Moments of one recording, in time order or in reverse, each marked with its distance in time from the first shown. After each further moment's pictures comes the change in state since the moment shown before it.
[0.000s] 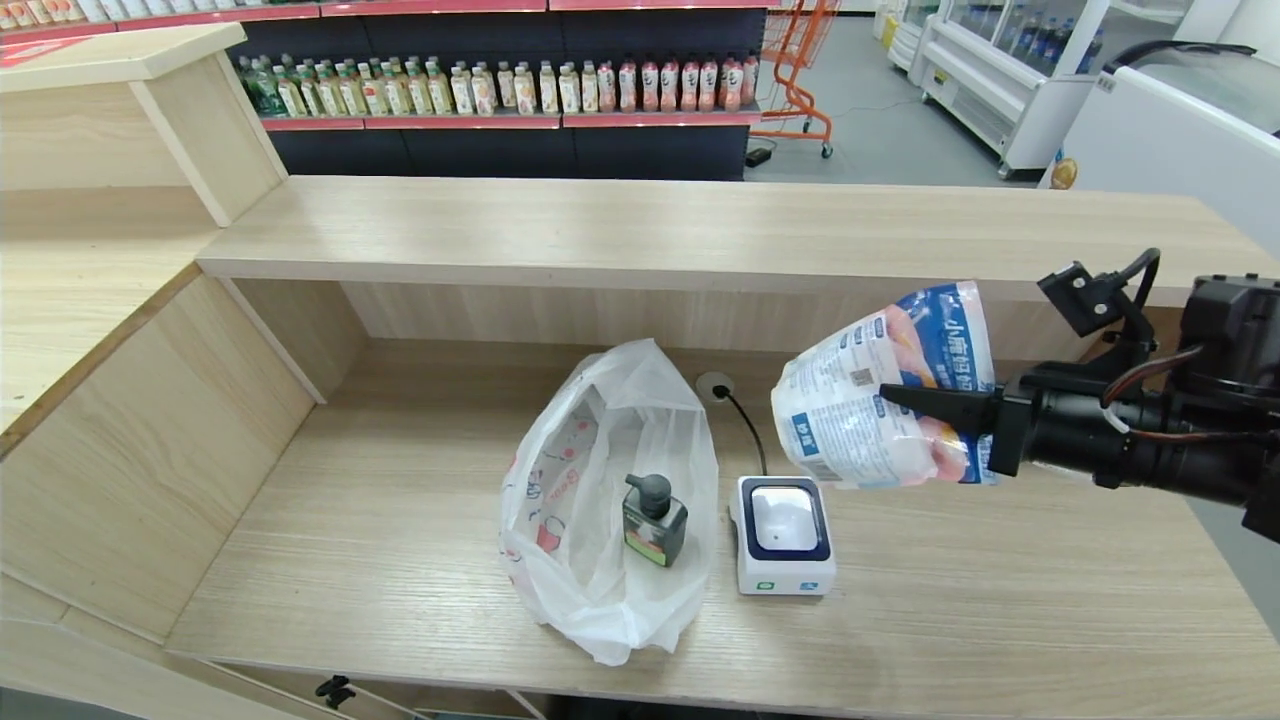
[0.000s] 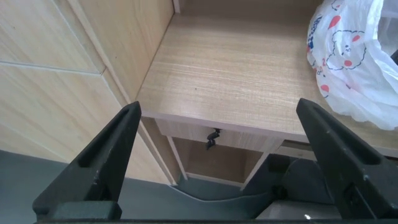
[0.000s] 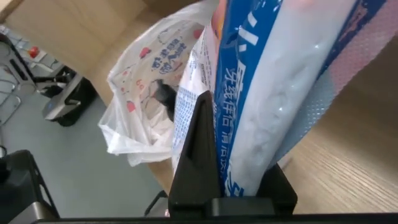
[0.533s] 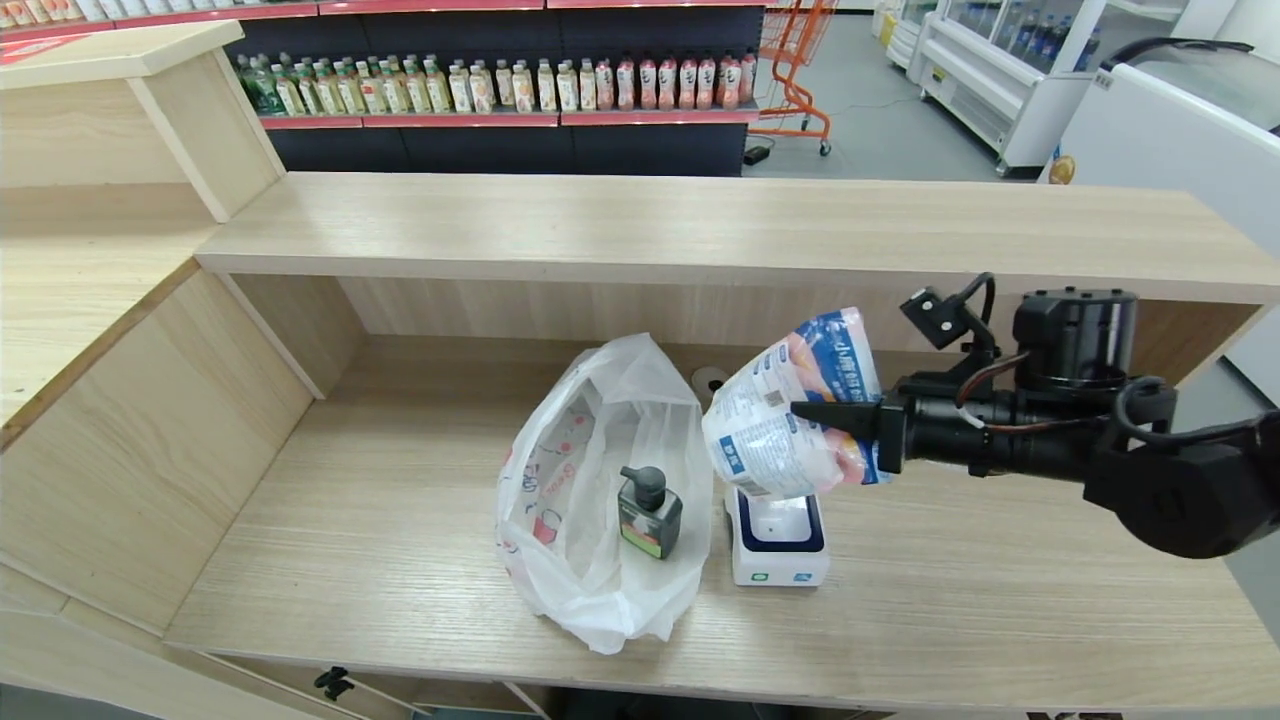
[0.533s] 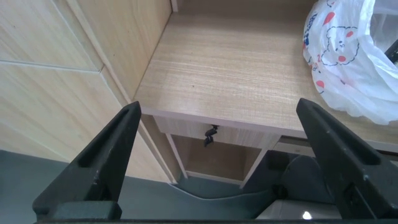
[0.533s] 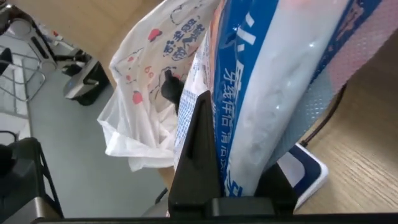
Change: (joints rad) left arm 0.000 0.000 0.000 0.000 0.000 0.000; right arm 0.127 0.227 -0.155 -0.004 -0.008 -0.004
